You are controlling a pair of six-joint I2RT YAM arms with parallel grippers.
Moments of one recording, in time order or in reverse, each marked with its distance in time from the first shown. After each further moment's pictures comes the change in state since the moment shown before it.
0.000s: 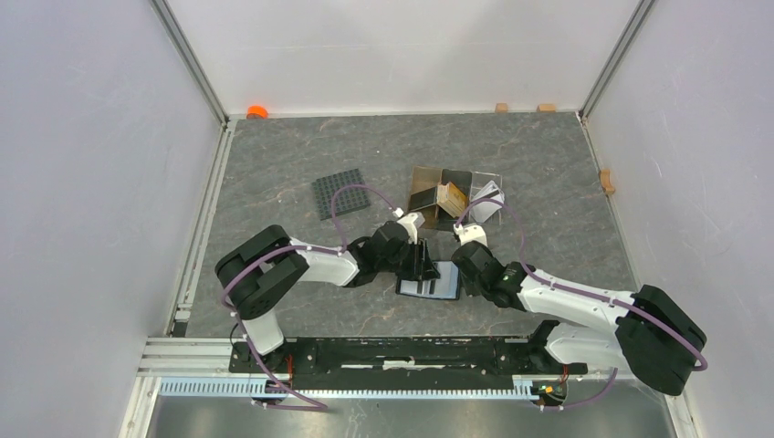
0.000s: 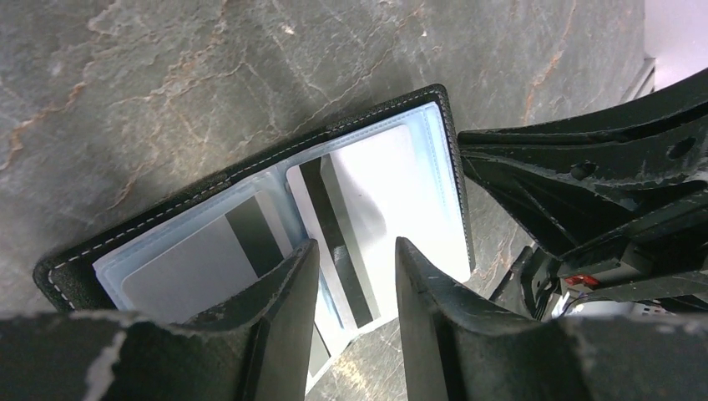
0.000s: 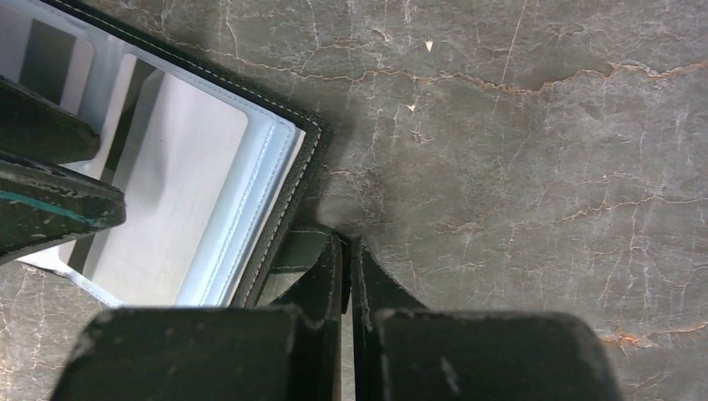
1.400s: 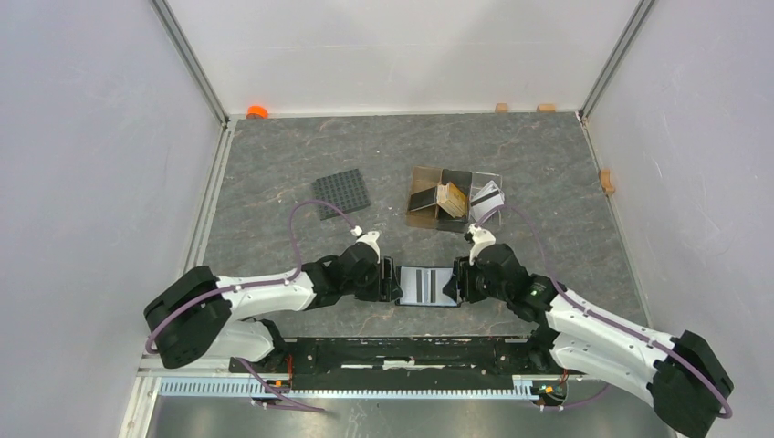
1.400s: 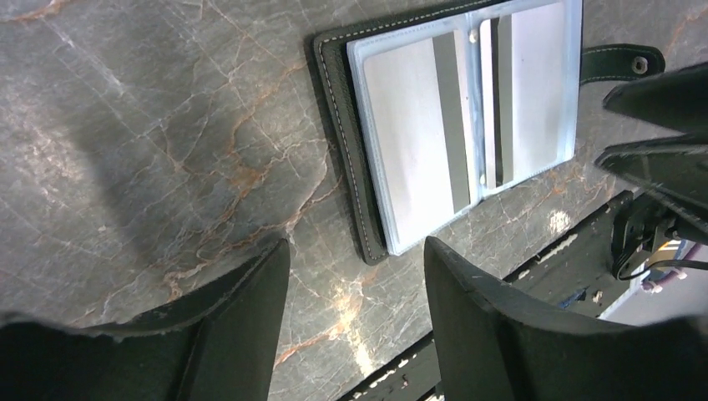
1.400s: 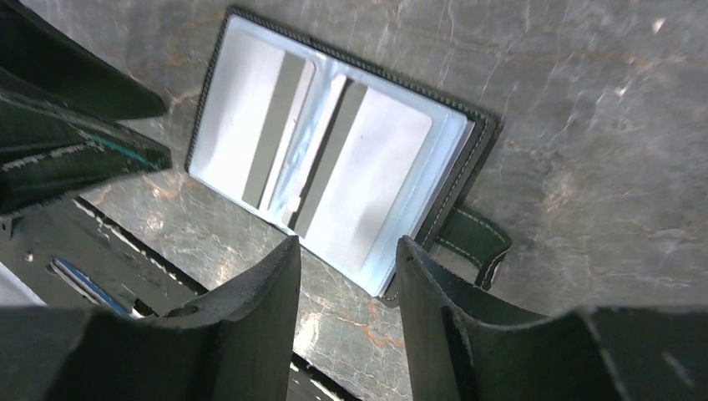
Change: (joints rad) left arm -0.033 -0.457 -0.238 -0.397 -0.214 -0.059; right arm -0.088 -0.317 -0.110 0.105 -0.409 0.113
